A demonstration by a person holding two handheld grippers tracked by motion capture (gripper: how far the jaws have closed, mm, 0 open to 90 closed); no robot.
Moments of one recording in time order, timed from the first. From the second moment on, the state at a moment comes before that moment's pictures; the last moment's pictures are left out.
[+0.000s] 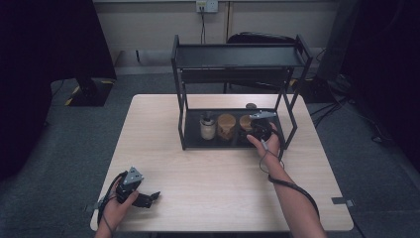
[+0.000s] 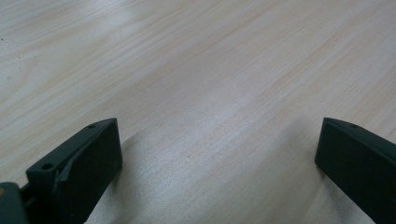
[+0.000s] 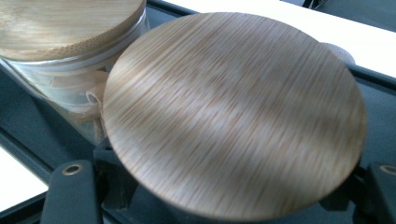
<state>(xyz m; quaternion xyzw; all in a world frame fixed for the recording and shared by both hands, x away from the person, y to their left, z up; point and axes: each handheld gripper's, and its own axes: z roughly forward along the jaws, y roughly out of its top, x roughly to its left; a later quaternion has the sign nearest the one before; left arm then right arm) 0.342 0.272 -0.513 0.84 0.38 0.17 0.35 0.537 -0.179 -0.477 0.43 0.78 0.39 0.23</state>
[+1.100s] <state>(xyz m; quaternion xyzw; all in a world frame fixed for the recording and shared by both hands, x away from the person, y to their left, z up) 0.342 0.272 -0.513 0.84 0.38 0.17 0.35 0.511 -0.182 -0.464 0.45 0.78 0.39 0.21</state>
